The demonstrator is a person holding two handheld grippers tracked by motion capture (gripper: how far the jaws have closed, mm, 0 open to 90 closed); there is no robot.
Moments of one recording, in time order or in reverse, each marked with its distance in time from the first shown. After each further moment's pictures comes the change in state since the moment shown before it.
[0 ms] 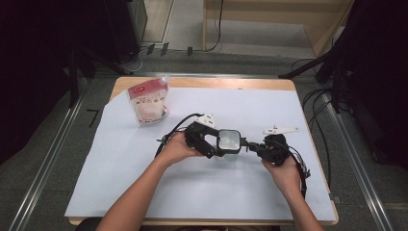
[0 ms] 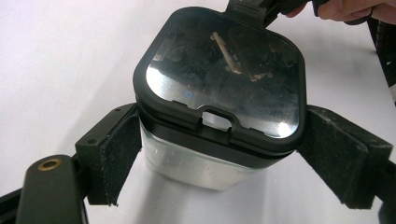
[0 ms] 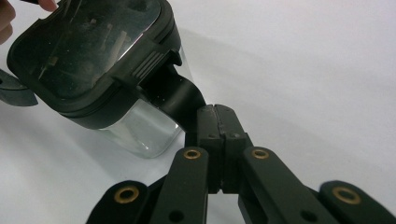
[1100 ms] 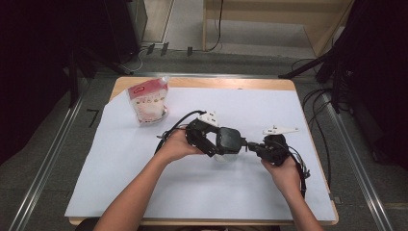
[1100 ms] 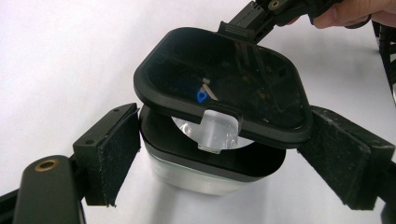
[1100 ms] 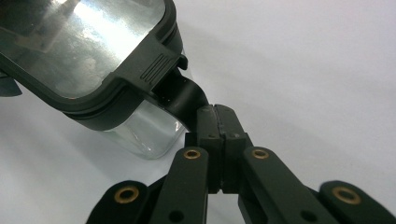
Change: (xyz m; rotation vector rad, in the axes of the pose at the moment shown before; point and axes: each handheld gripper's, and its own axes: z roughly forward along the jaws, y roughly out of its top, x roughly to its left) left arm -0.008 0.018 -0.009 0.035 0.034 0.022; right arm 0.002 0.001 -0.002 -0.005 0.006 -0.007
